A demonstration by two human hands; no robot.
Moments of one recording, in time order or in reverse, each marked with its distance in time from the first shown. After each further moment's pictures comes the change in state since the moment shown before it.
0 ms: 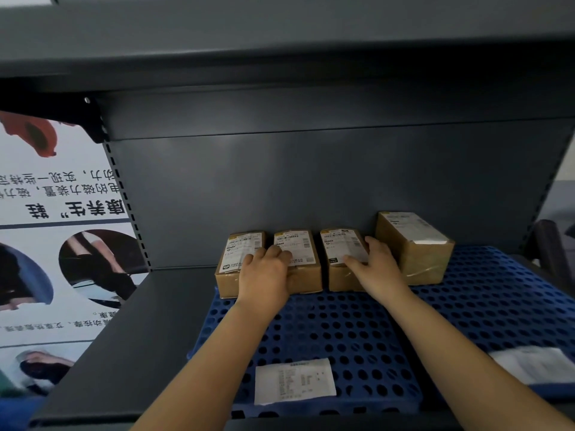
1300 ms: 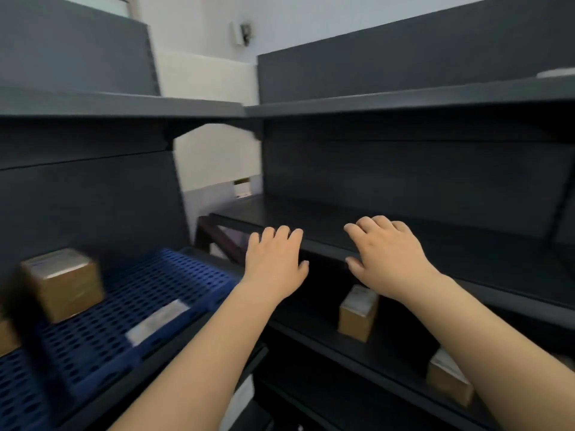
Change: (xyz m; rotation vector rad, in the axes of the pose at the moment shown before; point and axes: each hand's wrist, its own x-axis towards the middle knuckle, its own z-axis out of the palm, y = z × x) left_hand -0.151 0.450 -0.099 -0.268 0.093 0.949; right_hand -0.366 0.116 -0.356 -1.191 0.382 0.418
